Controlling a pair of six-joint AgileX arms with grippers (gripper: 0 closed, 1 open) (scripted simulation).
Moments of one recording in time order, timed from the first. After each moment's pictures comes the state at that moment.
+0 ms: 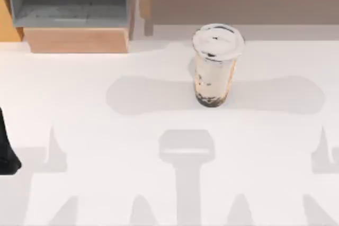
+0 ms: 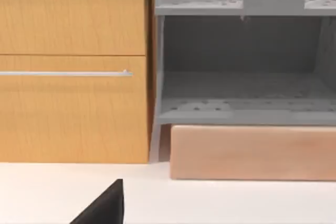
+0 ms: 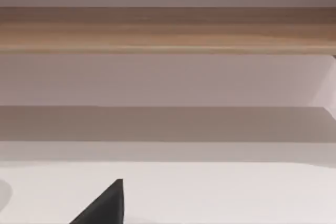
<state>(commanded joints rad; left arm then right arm) 0.00 0.00 0.00 0.00 0.00 0.00 0.00 0.00 0.00 0.00 0.00 0.00</state>
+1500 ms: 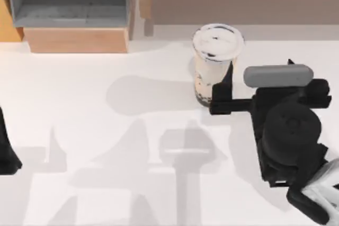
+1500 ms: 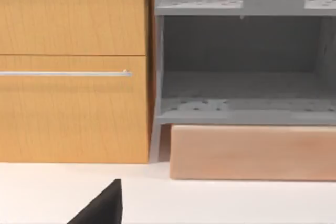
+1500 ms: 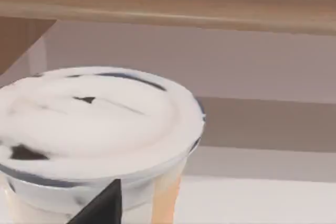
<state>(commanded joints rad) 0.00 0.00 0.00 0.00 0.00 0.00 0.77 1.81 0.50 1.22 0.79 0.02</state>
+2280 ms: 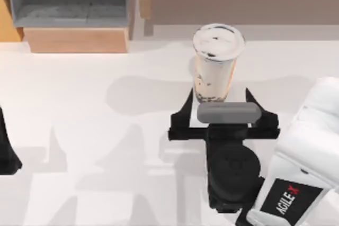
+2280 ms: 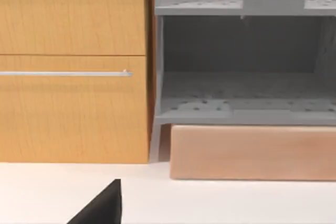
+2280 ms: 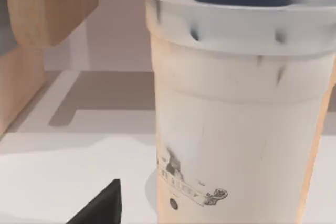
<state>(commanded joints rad) 0.00 0.00 0.00 0.00 0.00 0.00 0.93 2.23 0.66 1.56 0.97 0.01</state>
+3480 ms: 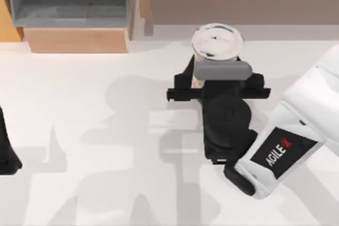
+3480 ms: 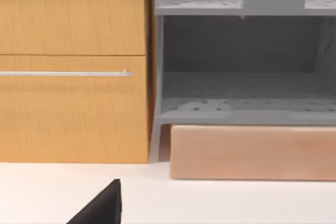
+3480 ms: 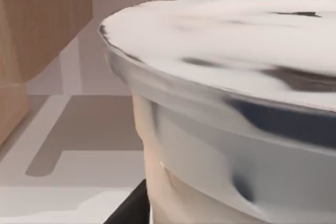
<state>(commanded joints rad) 0.00 0.00 0.00 0.00 0.00 0.00 0.75 2.31 0.89 1.41 0.80 0.00</state>
